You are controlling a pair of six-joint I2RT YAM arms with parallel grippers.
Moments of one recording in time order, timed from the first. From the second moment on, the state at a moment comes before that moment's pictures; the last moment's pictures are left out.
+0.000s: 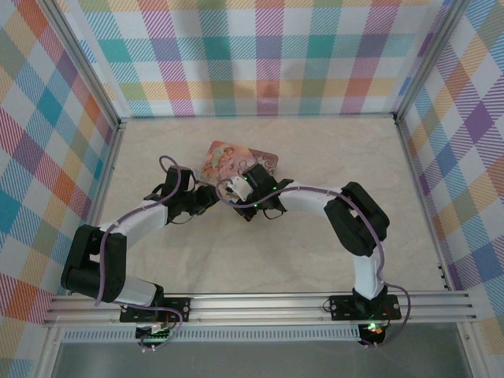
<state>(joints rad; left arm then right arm) -0.27 1.43 0.74 -0.16 0.39 -0.81 0.80 1.97 1.27 -0.24 -0.28 -0.12</state>
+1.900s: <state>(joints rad) -0.13 1.78 1.00 0.10 0.38 -0.82 0.86 1.97 1.35 -0.39 -0.12 -0.40</state>
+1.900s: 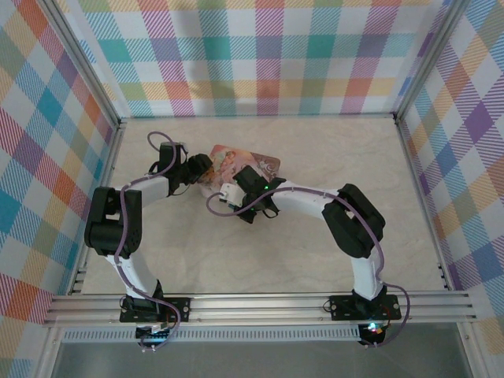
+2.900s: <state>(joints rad) -0.15 1.35 0.75 0.00 0.22 -0.82 0.93 1.69 1.05 -0.28 -0.12 -0.26</state>
